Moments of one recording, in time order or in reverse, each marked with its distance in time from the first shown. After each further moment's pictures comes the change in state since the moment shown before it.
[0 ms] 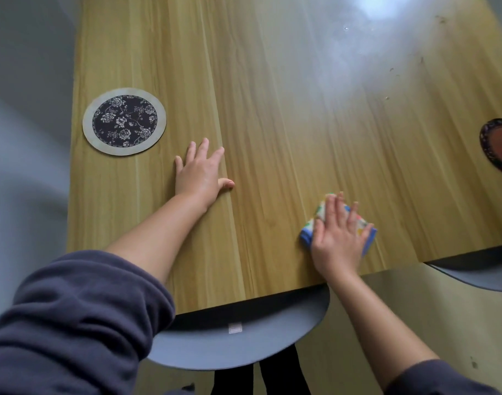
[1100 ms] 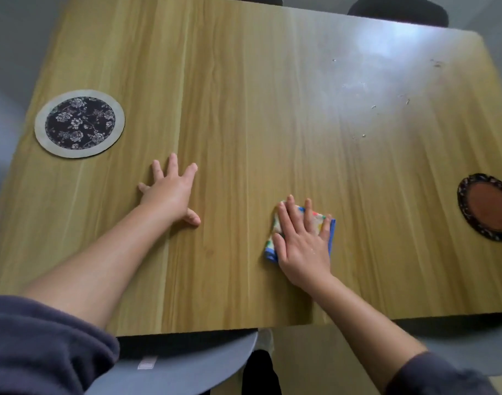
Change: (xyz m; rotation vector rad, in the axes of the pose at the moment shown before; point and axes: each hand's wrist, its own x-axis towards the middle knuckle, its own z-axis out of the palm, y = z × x) left_hand 0.014 0.065 -0.003 0.038 -0.288 -0.239; right_hand 0.090 0.045 -0.029 -0.152 -0.080 -0.560
